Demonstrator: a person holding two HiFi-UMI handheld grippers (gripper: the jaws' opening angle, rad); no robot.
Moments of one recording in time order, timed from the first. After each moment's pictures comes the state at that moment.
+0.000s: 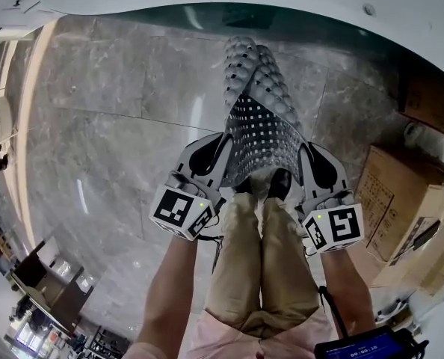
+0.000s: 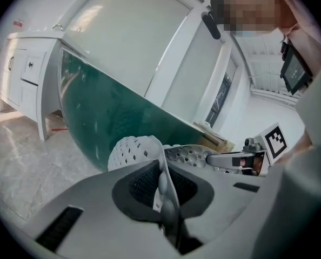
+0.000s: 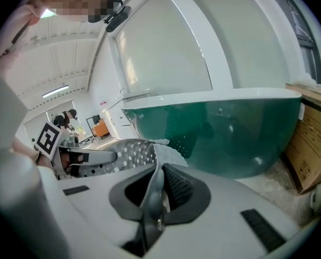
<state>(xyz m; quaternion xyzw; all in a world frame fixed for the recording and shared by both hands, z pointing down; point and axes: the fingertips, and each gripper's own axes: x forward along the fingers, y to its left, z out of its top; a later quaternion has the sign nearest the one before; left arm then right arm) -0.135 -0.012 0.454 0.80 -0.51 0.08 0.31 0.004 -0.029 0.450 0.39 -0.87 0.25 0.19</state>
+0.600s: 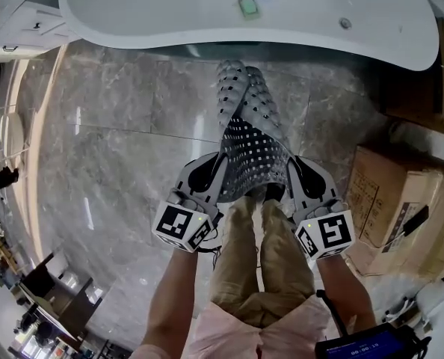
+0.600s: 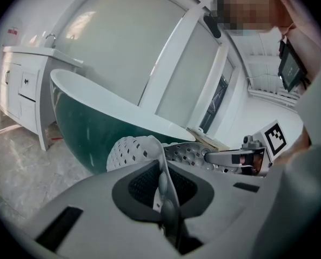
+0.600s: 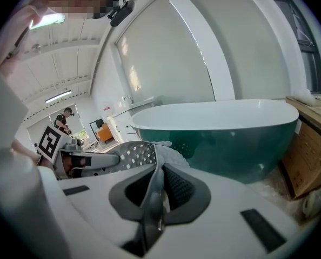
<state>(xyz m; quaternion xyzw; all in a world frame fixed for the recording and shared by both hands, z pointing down) -0.119 0.001 0.343 0.80 -0.51 0.09 0.30 0.013 -0.015 0.337 0.38 -0.87 0.26 0.18</state>
